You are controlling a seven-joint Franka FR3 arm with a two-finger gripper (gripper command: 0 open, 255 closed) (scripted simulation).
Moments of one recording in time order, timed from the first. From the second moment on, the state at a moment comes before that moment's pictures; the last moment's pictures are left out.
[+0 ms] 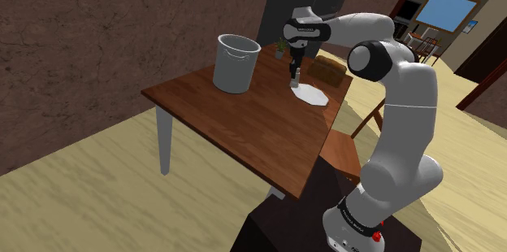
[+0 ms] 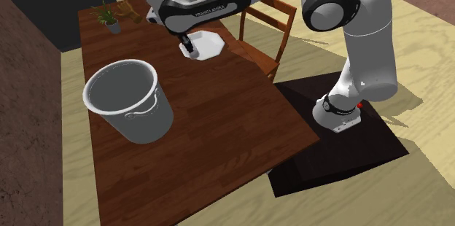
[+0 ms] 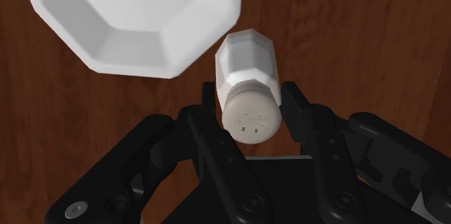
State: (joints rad) arm -0.42 0.58 -0.03 -1.29 -0.25 1.76 -0.69
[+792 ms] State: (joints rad) arm -0.42 0.62 -0.03 -1.38 -0.25 1.88 -0.66
